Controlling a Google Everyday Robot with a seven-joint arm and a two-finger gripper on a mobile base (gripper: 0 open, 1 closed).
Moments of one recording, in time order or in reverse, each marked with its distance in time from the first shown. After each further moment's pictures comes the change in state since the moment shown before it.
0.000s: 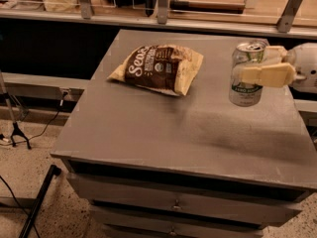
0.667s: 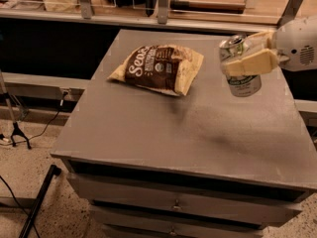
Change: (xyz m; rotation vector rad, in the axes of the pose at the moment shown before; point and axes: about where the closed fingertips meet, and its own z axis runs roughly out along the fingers) arm -0.003 -0.017 0.026 0.114 0.329 -0.095
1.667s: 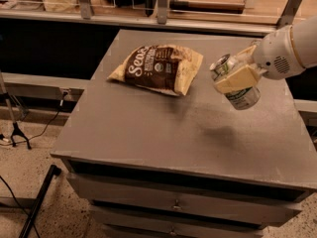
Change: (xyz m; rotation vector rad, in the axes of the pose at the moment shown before) arm 0.043 -0.003 0.025 0.091 0.296 0.006
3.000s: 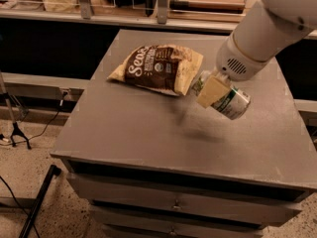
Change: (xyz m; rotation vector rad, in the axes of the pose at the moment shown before) arm 0.004 0.037 0.033 0.077 0.430 0.015
